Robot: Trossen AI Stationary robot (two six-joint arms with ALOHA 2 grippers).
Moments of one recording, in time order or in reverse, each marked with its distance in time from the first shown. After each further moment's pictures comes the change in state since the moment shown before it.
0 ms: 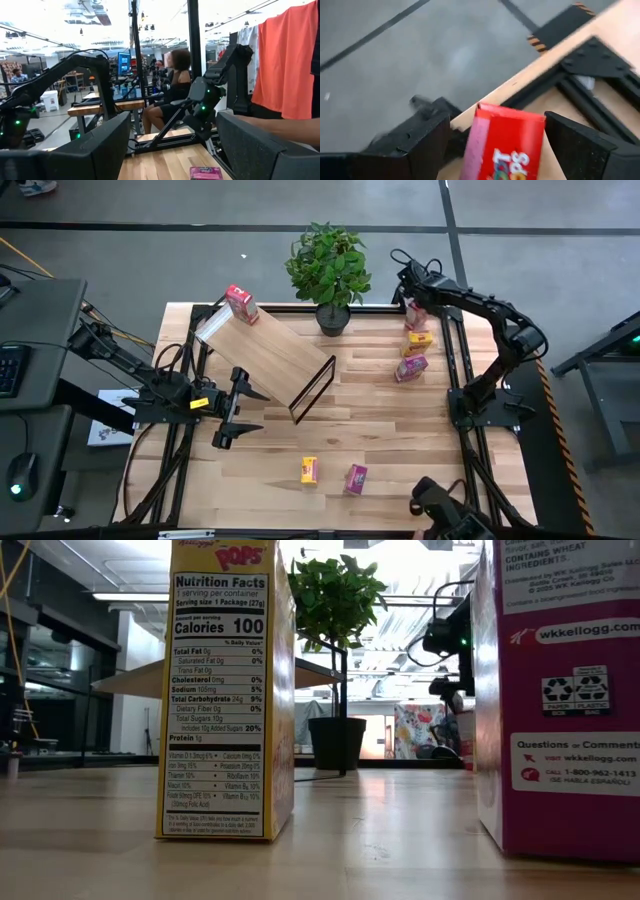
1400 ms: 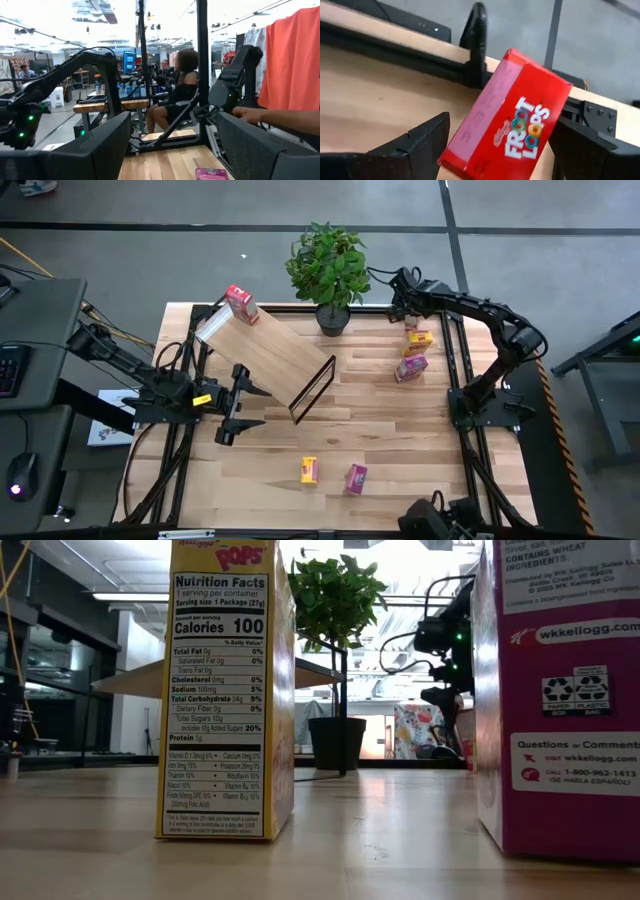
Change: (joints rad) left arm 0.038 0.000 0.000 -0.002 0.000 -0.030; right arm 0.096 -0.001 0.000 -0.068 -0.105 -0.819
